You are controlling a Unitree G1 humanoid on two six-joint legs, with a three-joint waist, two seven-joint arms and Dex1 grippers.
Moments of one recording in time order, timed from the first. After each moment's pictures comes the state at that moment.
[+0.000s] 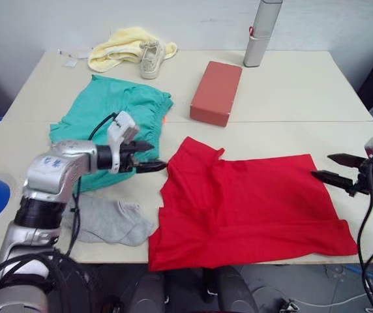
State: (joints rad) left arm -0.74 0.62 -0.11 0.12 -0.41 0.84 -0.83; right arm -0.38 -0.99 -0.23 0.45 0.44 0.38 1.11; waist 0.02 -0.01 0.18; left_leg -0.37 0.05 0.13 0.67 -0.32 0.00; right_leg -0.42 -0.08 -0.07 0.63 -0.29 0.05
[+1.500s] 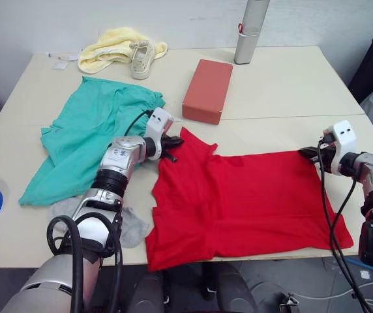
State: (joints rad) left arm -0.98 0.26 -0.02 0.82 -0.11 0.34 -0.64; right arm -0.84 -0.80 -0.13 1.13 0.09 0.08 0.93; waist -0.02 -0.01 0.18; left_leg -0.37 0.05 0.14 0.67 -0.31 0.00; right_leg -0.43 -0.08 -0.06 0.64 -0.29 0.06
